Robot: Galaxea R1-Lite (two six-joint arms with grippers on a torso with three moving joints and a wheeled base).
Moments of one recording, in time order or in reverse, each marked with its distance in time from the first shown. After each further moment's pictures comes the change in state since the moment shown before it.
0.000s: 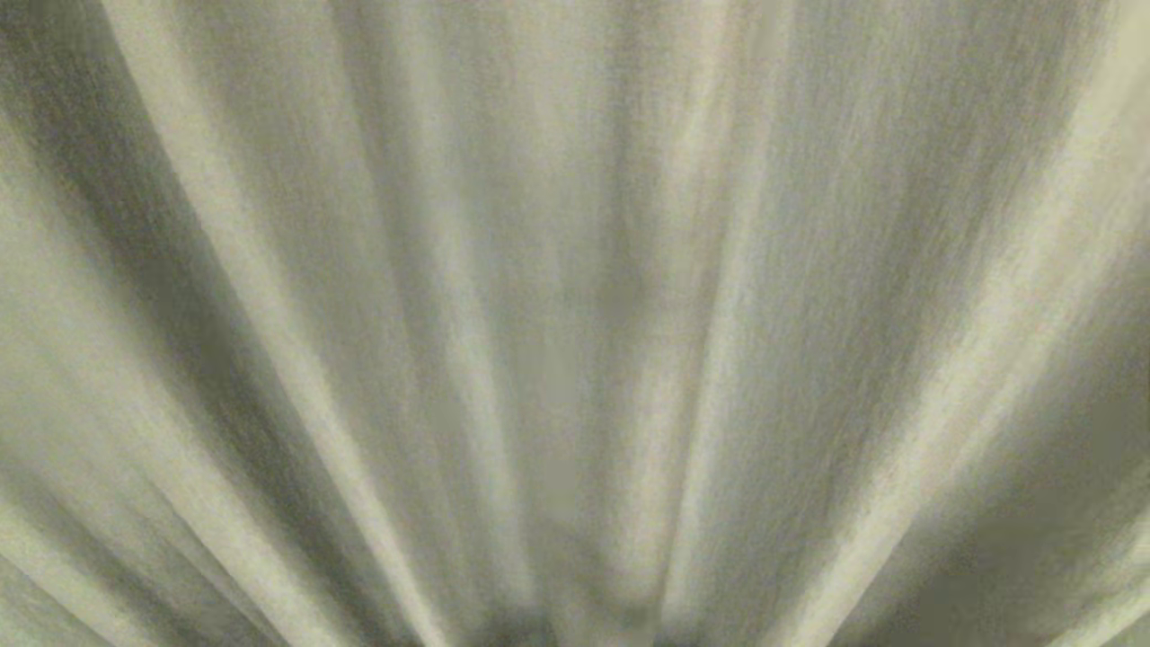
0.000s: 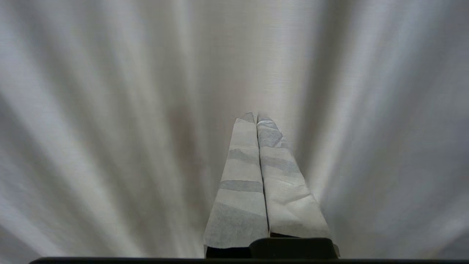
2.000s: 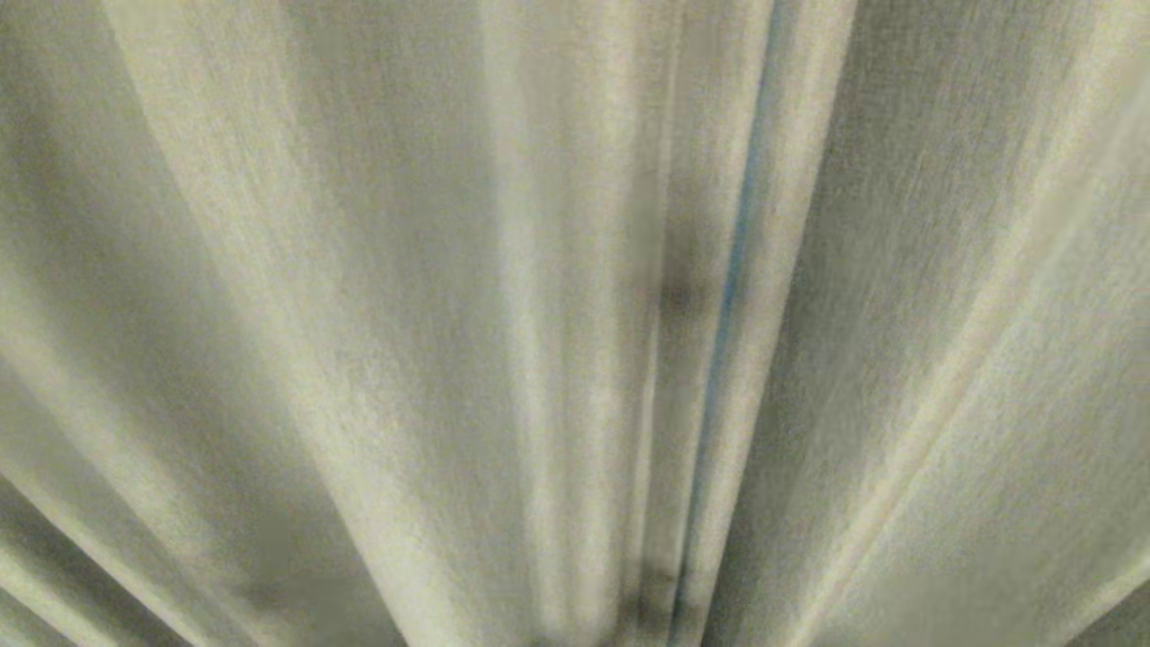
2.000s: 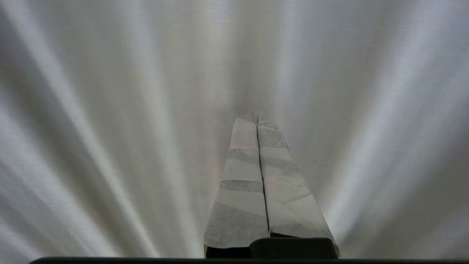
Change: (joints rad) left arm 0.000 0.000 0.000 -0.002 0.001 0.004; right arm 0.000 0.000 0.000 0.000 0.000 0.000
